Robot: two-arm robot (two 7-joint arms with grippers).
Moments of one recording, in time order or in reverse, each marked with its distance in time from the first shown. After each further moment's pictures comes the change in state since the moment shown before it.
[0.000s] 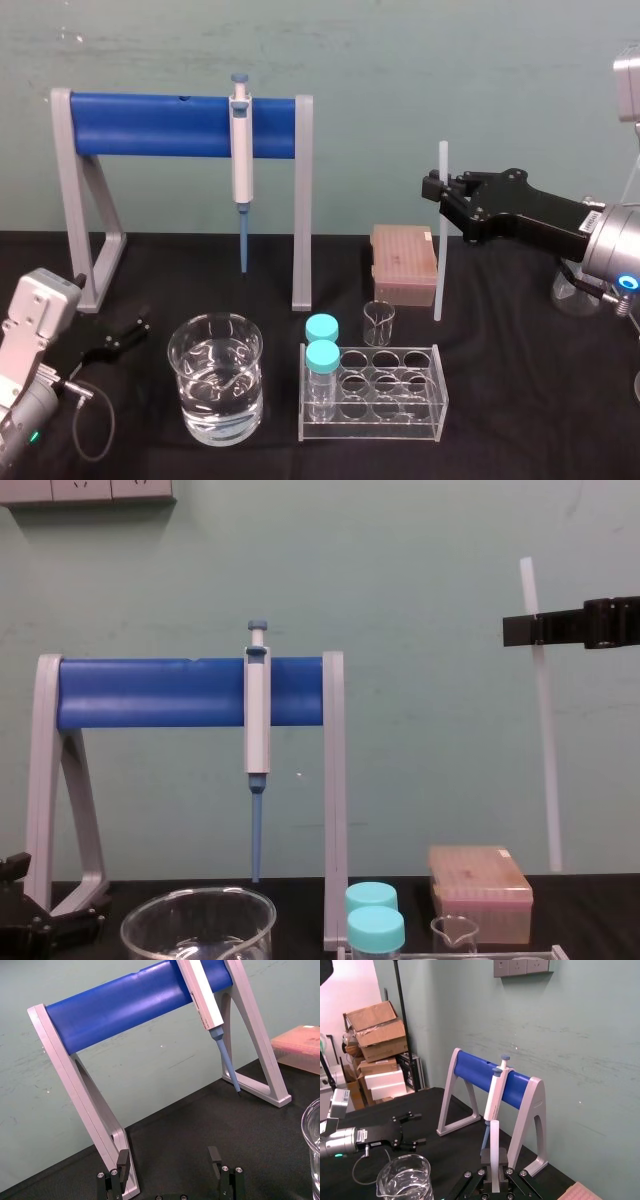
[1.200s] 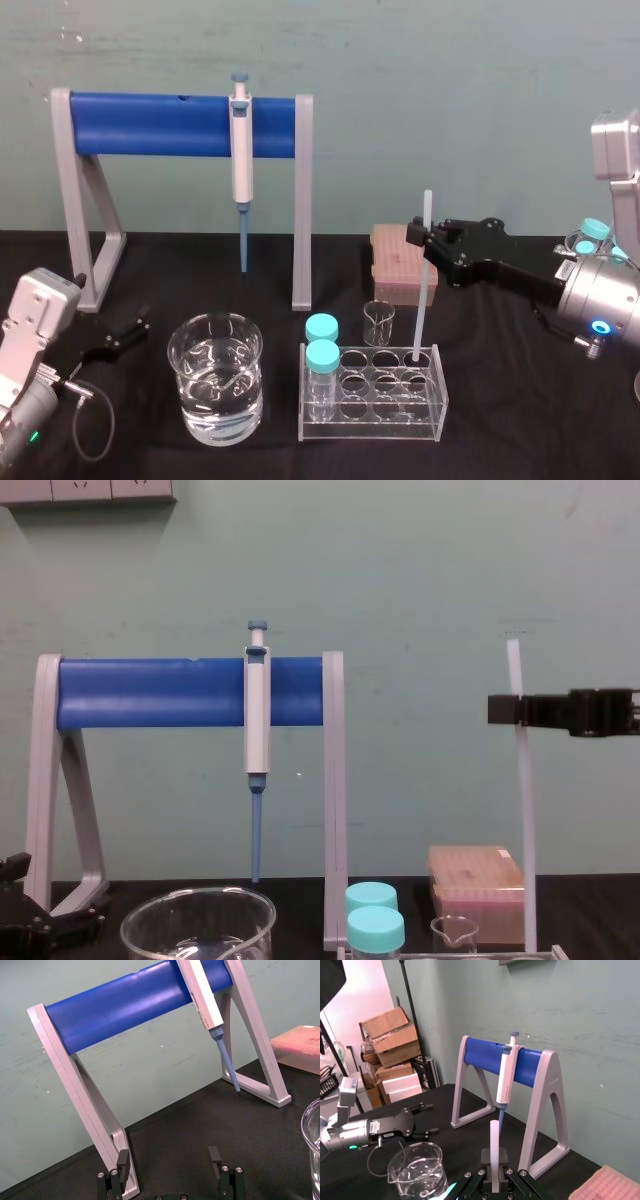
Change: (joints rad) left arm 0.000 0.000 0.000 0.000 0.000 0.000 0.000; right arm -0.041 -0.063 -0.031 0.125 0.006 -0.092 0.088
